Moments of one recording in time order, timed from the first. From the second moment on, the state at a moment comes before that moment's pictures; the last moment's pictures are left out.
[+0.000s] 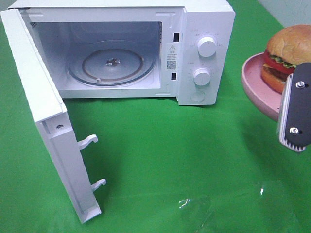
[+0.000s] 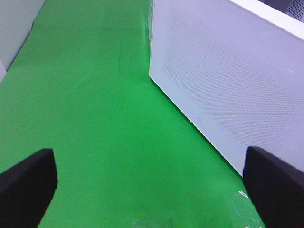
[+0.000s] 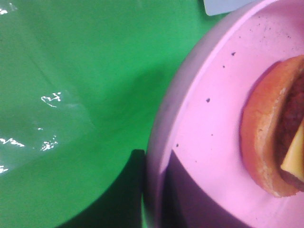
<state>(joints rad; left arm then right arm) -0.02 0.00 -0.51 -0.07 1.04 0.02 0.76 0.97 -0.57 -0.64 0.78 -0.19</state>
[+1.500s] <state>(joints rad) -0.02 0.00 -0.51 -0.07 1.04 0.02 0.72 1.48 -0.57 -0.87 0.90 0.92</state>
